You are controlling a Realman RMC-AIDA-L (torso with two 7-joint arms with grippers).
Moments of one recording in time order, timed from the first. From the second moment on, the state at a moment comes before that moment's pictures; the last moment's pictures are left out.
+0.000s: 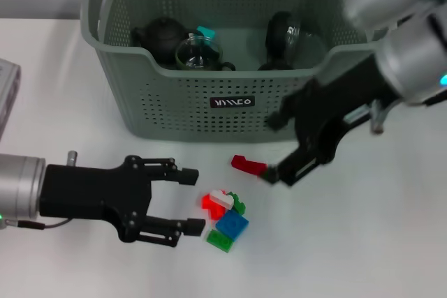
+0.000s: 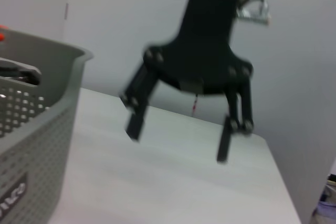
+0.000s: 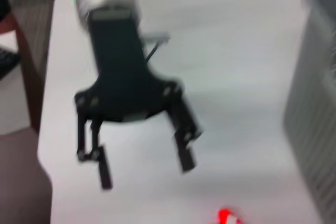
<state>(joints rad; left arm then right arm) -0.43 -2.08 0.83 0.78 2.00 1.81 -1.33 0.79 2.10 -1.26 -1.35 -2.29 -1.76 2.14</state>
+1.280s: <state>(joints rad) -0.42 -2.07 0.75 0.79 2.07 1.81 -1.32 0.92 2.11 -1.86 -0.94 -2.28 -1.17 2.31</state>
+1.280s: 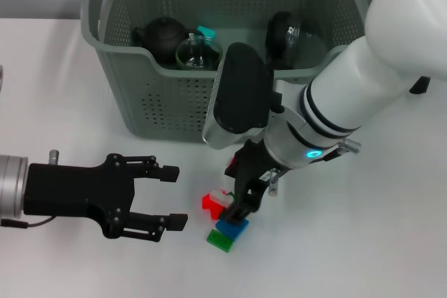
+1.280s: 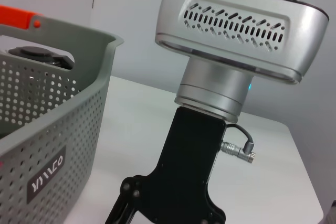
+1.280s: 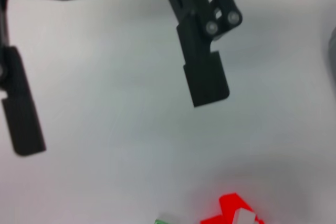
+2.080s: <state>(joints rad) -0.42 -2.08 0.75 0.78 2.07 1.81 -1.32 0.91 2.12 -1.89 -0.90 -2.24 -1.09 2.32</state>
